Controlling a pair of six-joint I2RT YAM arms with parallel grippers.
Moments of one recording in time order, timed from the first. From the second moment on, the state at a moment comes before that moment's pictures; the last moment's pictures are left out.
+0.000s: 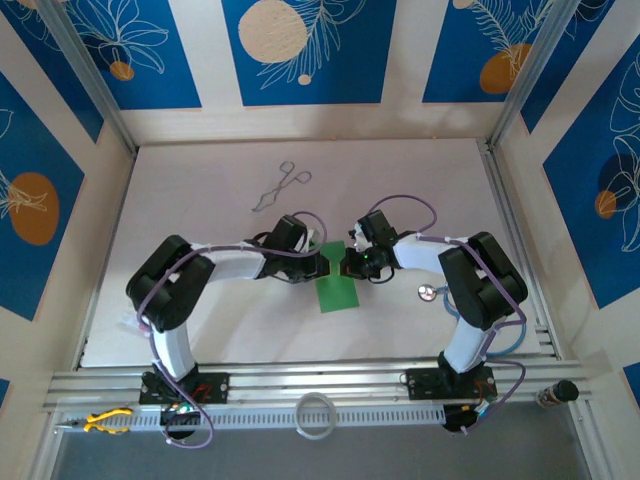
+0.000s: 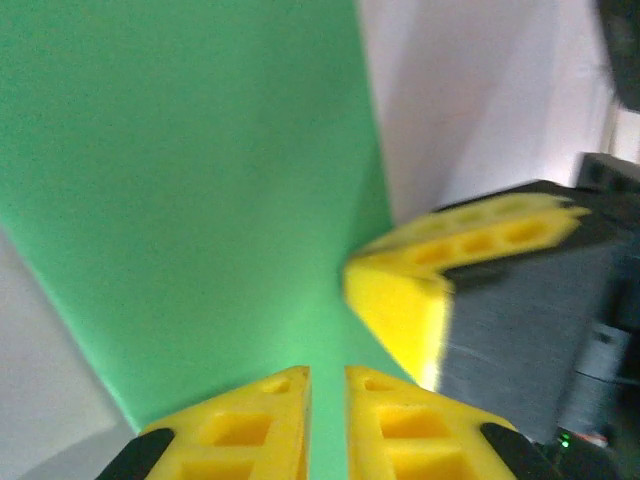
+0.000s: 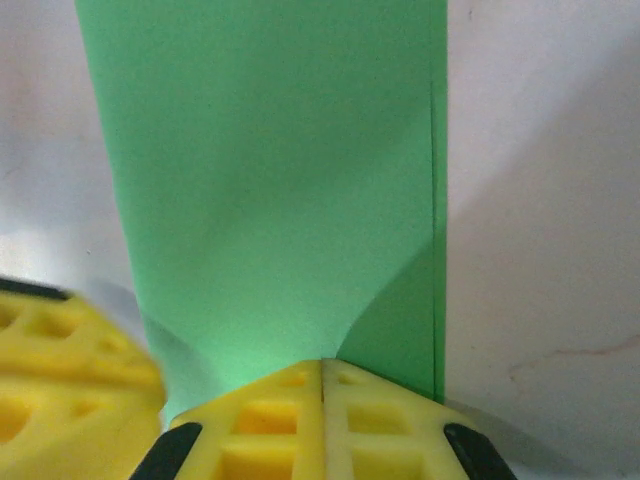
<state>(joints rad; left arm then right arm) -0.69 1.84 0.95 -0.01 0.49 -0.81 0.49 1.74 0.86 -0.25 -0.43 0.56</state>
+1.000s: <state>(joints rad) -0.58 1.99 1.12 -0.09 0.51 -0.73 0.49 1.74 0.86 -0.25 -0.43 0.56</state>
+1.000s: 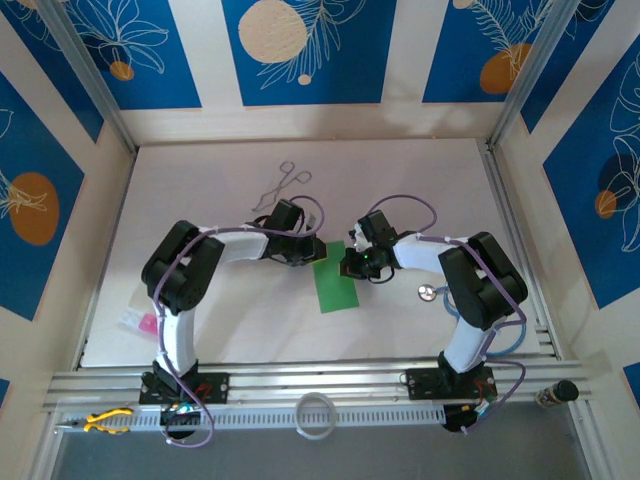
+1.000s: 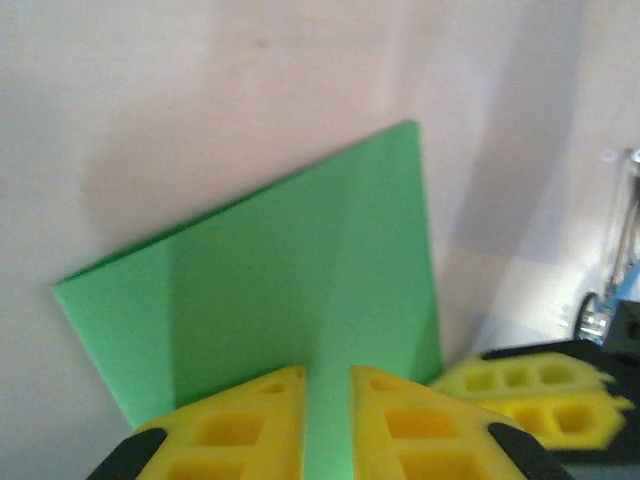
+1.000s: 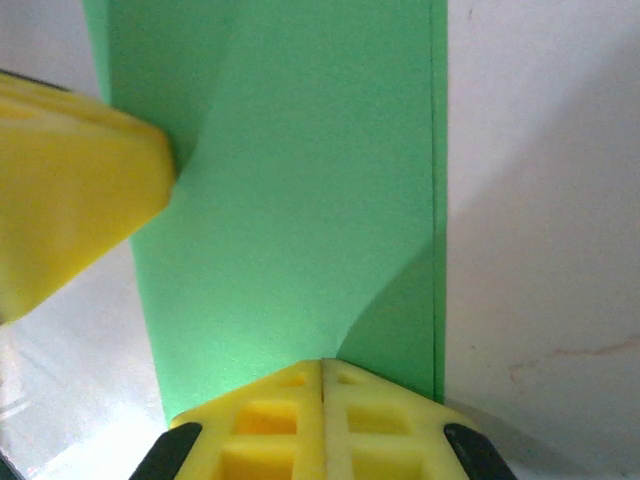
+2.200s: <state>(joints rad) -0.50 1.92 1.19 -0.15 0.50 -0.75 0.48 1.71 0.86 -0.30 -0.45 0.57</state>
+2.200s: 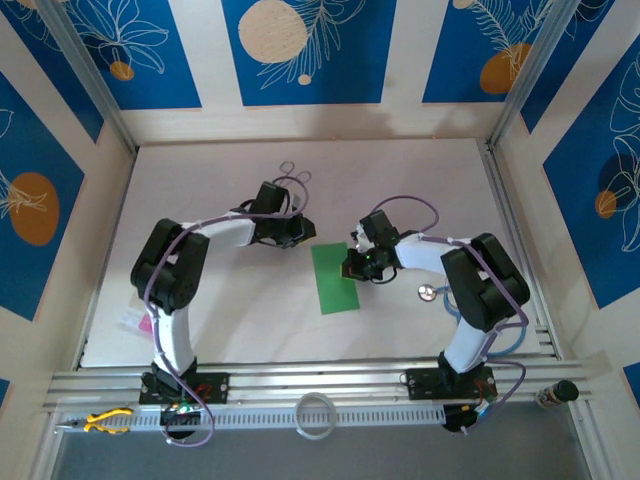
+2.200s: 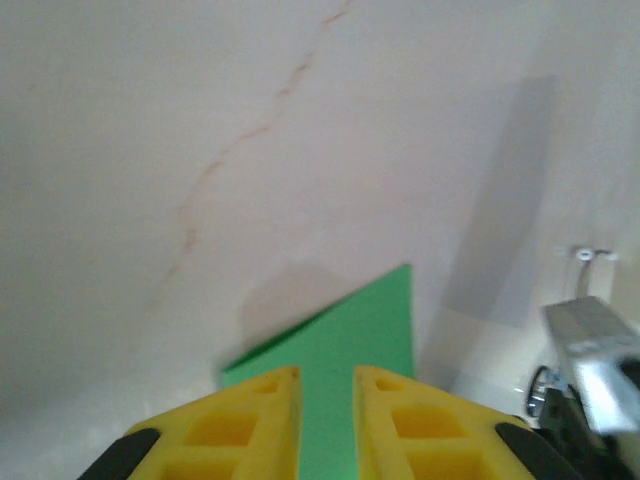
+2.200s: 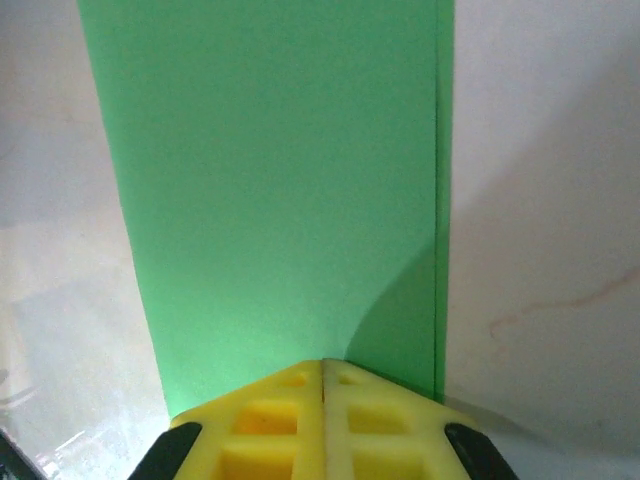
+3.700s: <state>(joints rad) -0.53 2.02 1.11 0.02 0.63 -0.72 0.49 1.38 0.54 -0.32 -0.53 0.89</state>
